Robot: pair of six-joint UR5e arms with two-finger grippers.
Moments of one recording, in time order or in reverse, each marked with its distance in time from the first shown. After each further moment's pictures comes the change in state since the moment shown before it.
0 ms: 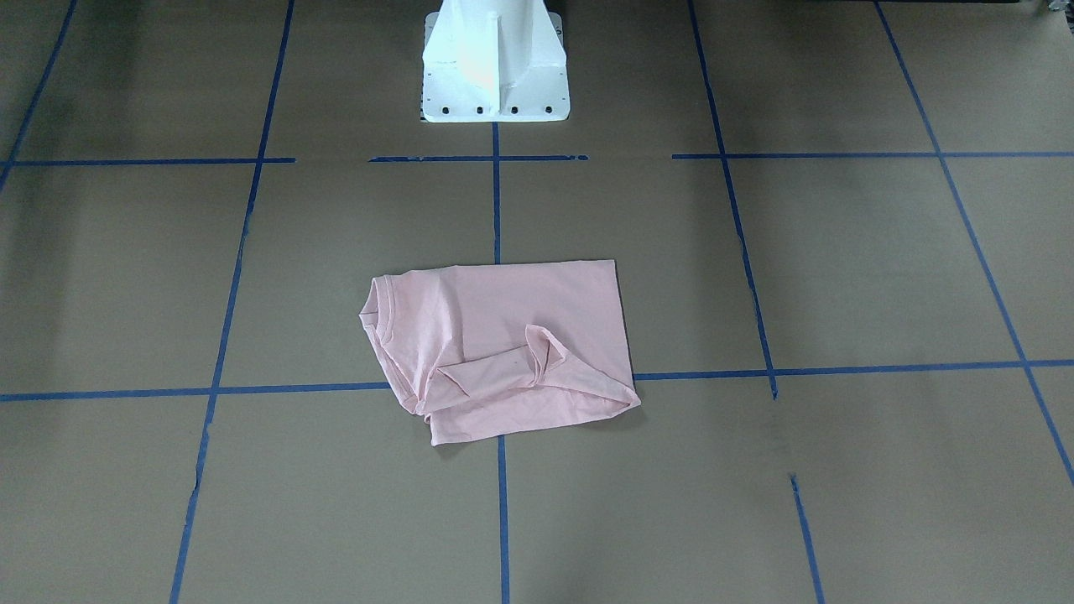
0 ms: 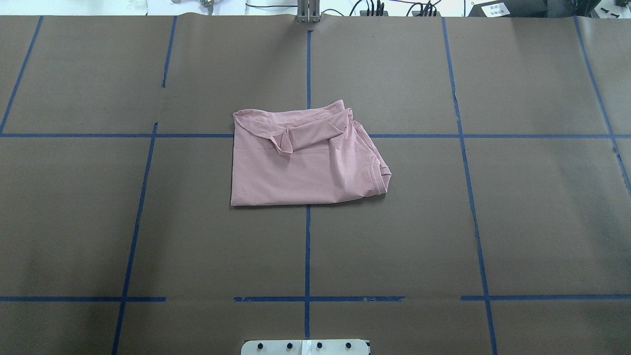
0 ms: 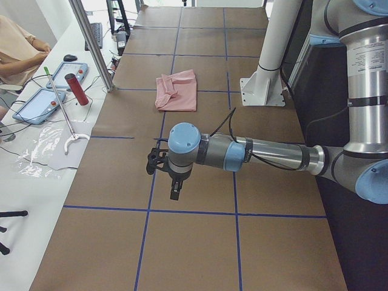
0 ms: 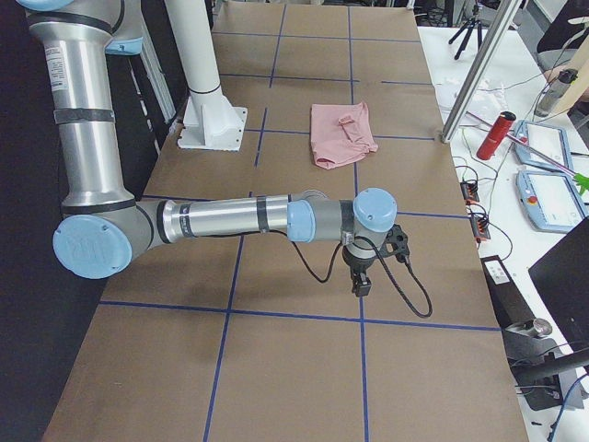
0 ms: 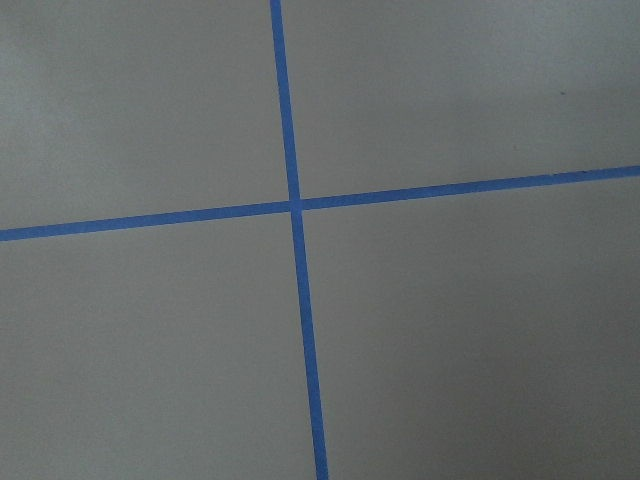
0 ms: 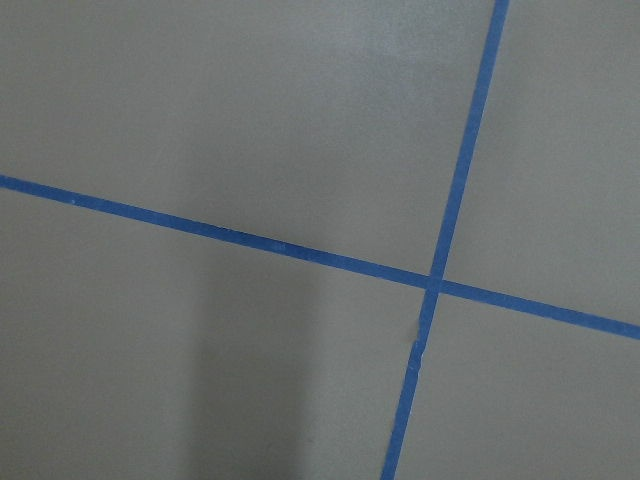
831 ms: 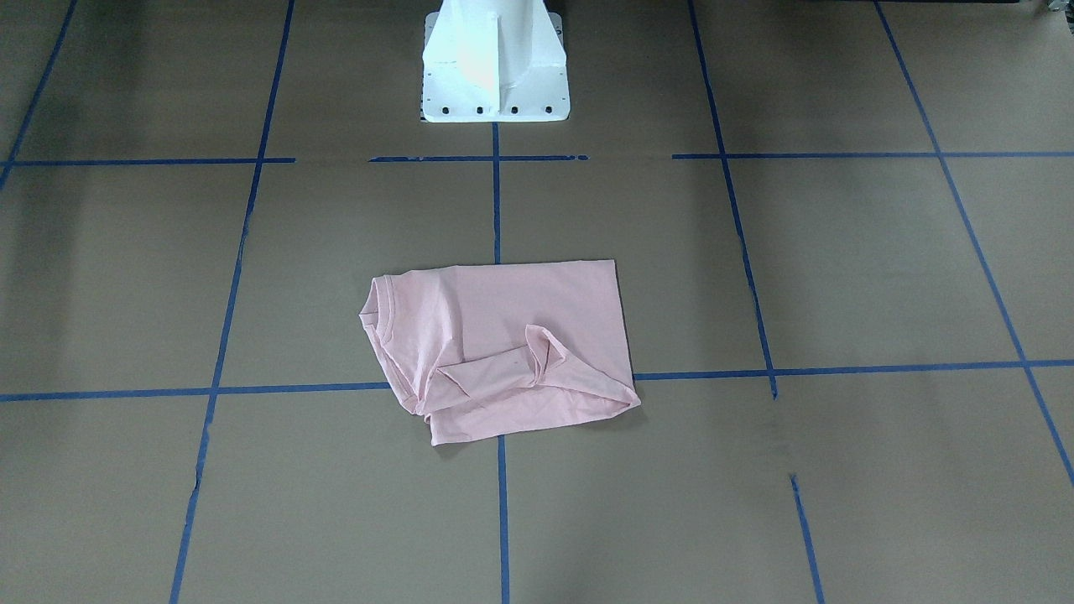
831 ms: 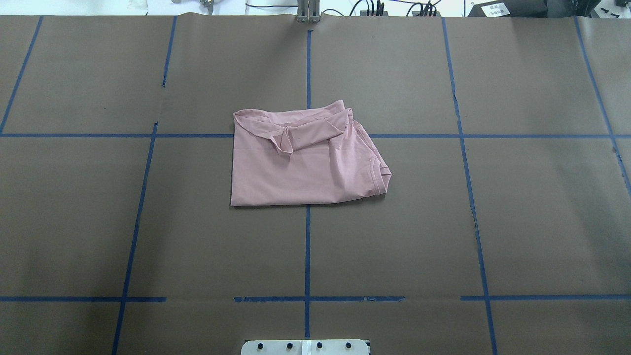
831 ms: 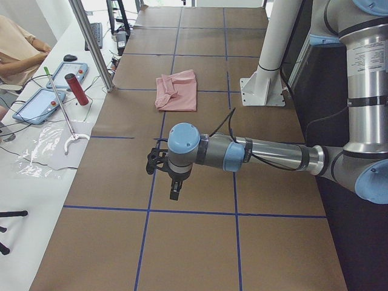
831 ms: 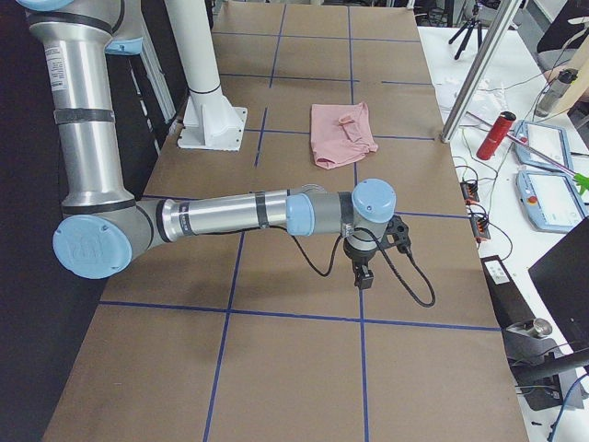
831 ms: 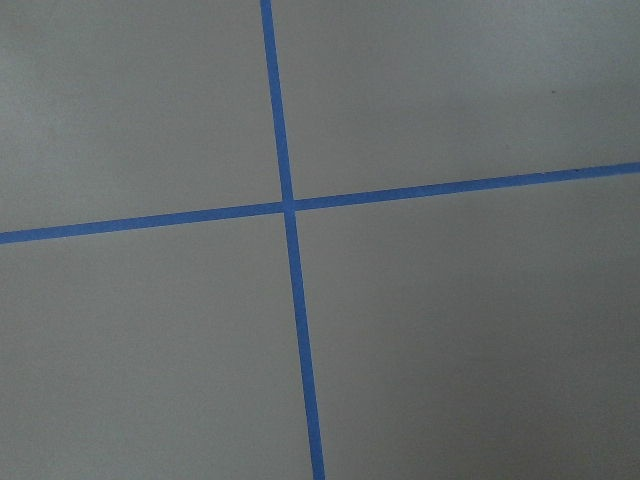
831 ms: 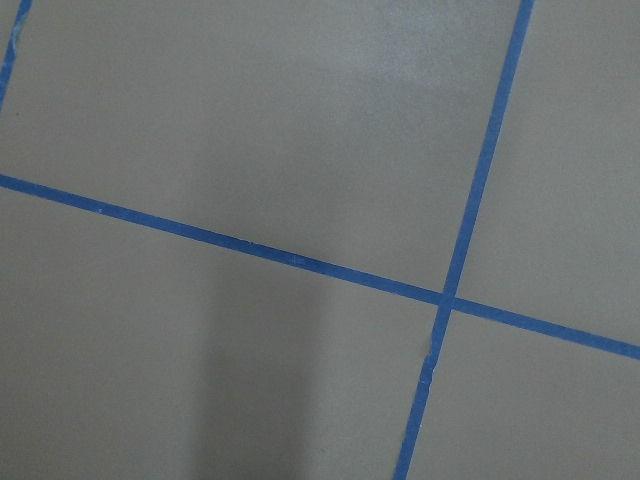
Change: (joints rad) left arm 0.003 -0.002 0.005 -0.003 0.001 0.004; right arm 0.000 0.000 0.032 0.001 0.001 -0.004
